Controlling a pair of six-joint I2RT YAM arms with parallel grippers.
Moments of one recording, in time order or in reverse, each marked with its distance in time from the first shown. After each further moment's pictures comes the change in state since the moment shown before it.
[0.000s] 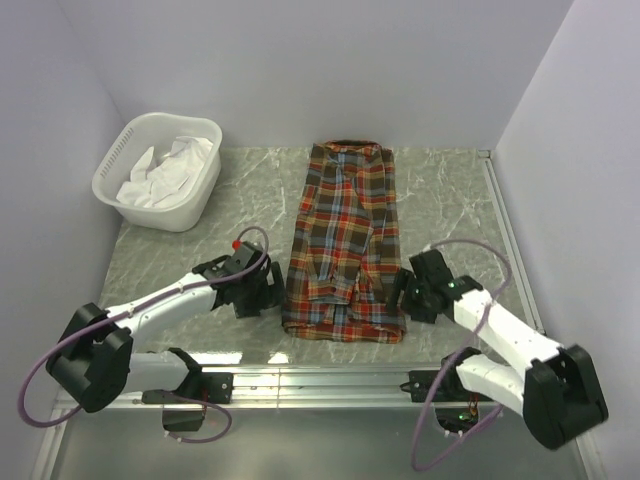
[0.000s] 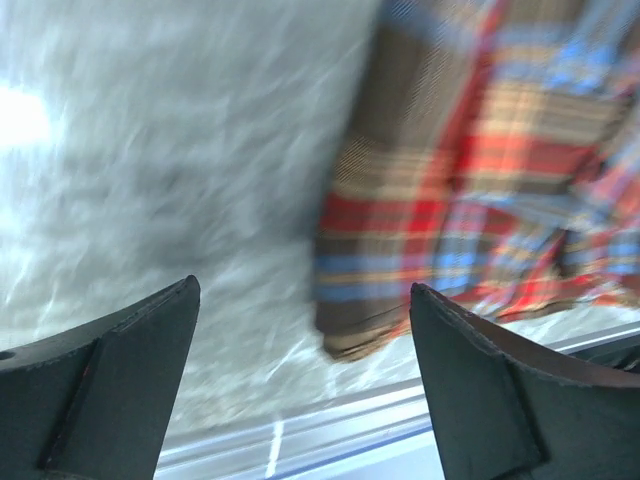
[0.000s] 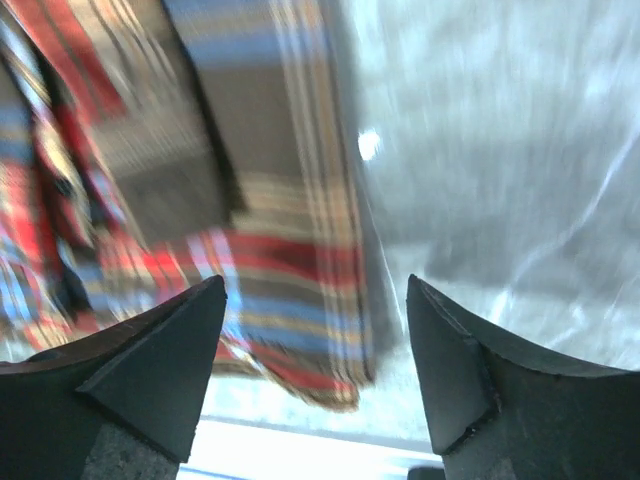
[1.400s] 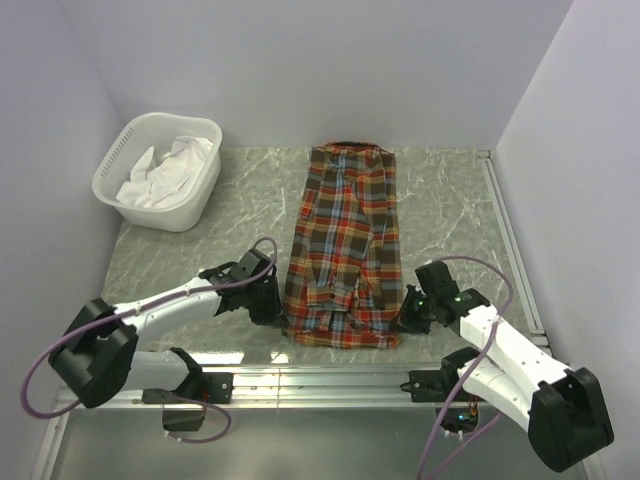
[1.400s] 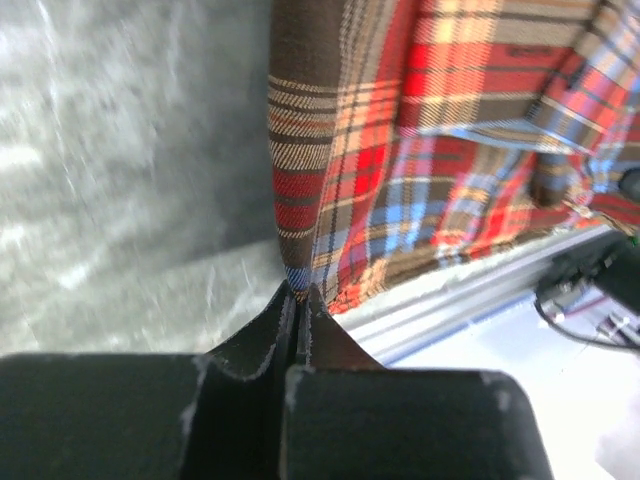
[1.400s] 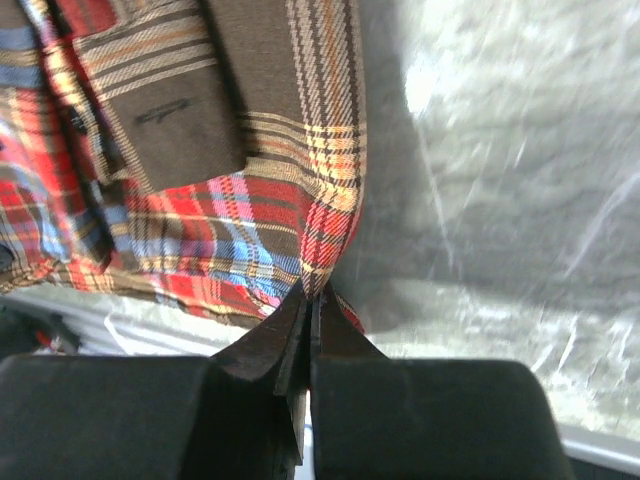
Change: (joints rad) left arm -0.055 0.031 -0.073 0.077 0.202 -0.026; right arm -0.012 -0.158 -0.134 -0.023 -0.211 0.103
